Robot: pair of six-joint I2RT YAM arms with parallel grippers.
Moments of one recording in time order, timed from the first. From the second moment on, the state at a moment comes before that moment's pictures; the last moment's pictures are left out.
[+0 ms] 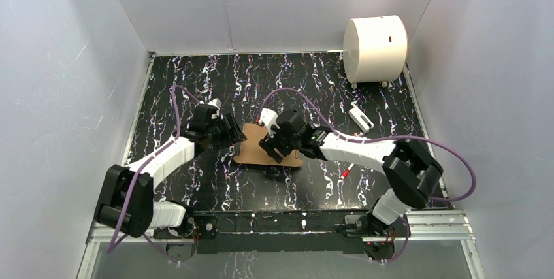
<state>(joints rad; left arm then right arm) -0.34 1.28 0.66 -0.22 0.20 -0.66 0.94 1.54 0.94 -0.12 -0.05 -0.08</state>
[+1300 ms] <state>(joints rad) -0.37 1.44 0.66 -0.15 0.26 -0.66 1.22 1.79 0.95 0.04 0.43 -0.45</state>
